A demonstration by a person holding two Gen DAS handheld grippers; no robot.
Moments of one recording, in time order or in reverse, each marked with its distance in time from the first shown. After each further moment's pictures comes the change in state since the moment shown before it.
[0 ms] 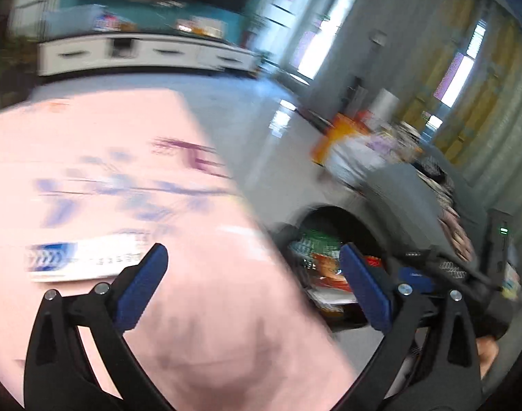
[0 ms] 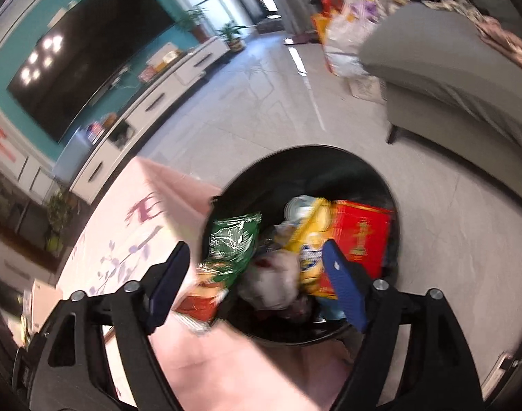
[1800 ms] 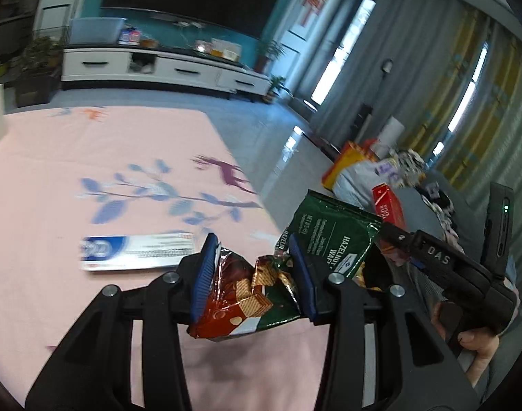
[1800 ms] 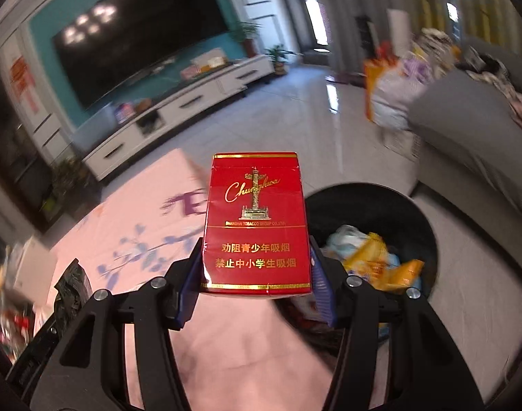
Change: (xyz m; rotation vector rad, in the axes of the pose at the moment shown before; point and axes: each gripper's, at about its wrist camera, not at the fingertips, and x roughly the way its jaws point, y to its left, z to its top) left arm -0.041 0.001 -0.011 -0.016 -0.066 -0.053; right arm -0.011 0.054 -0.011 -0.189 -0.110 -0.011
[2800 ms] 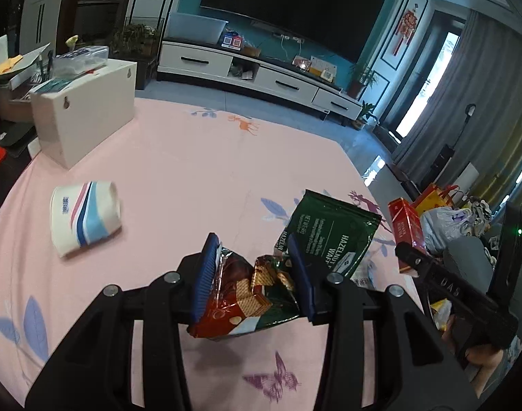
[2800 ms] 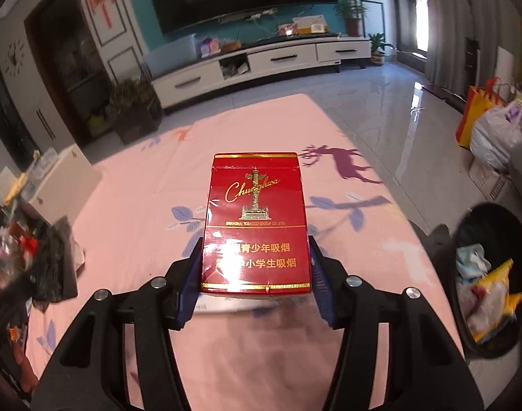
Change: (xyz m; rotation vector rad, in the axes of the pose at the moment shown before) left arm -0.082 0.183 0.011 -0.201 -0.070 0.308; right arm 0.062 0.188 -0.057 -0.346 0.132 0.208
